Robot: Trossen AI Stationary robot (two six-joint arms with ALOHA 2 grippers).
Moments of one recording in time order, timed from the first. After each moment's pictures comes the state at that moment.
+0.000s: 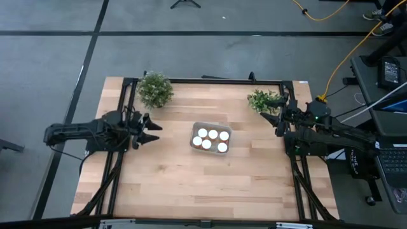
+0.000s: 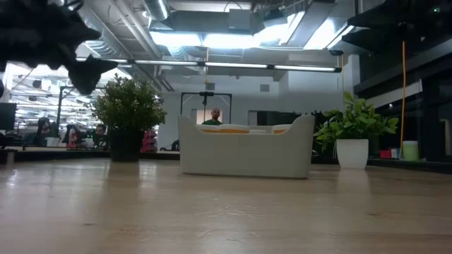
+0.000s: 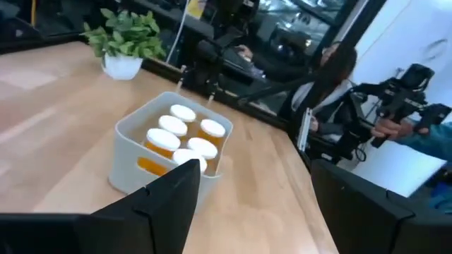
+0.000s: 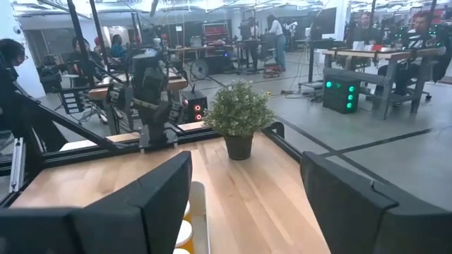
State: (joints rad) left arm 0.12 0.09 0.07 -0.03 0.21 -0.47; right arm -0.26 0.25 0.37 -0.10 0.02 0.07
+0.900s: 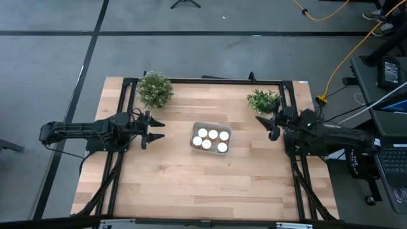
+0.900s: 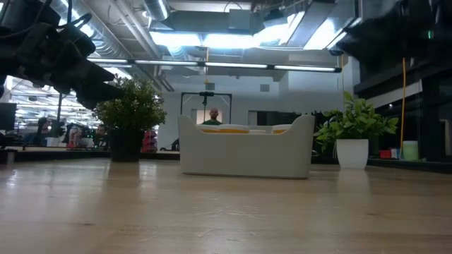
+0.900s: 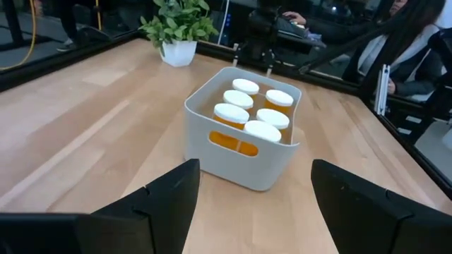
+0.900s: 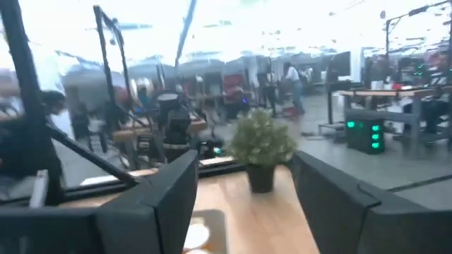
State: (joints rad) left arm 0.14 0.22 0.01 0.03 0.08 -0.25; right arm -0.22 0.28 0.08 0.43 0.00 0.10
